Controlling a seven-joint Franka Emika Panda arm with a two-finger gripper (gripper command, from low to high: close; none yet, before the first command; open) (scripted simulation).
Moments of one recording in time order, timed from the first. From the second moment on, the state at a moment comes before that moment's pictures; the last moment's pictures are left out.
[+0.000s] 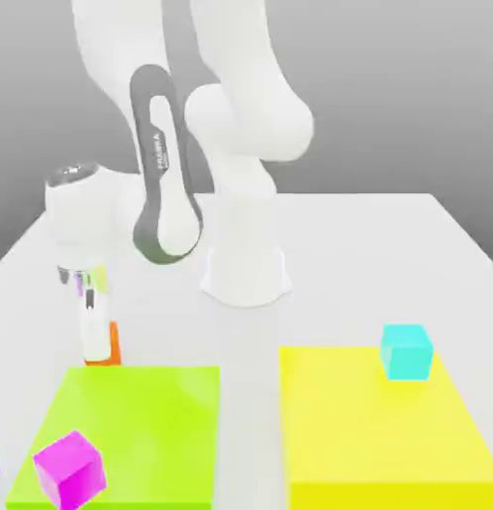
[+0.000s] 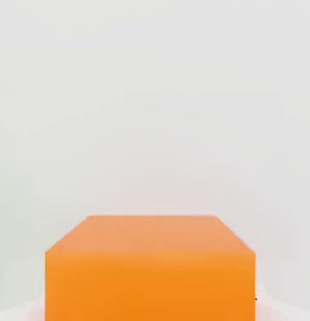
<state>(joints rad) -0.73 0.16 -0.05 -2.93 0.11 3.09 1.20</state>
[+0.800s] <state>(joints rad) -0.47 0.10 0.05 -2.36 0.00 2.46 1.26</state>
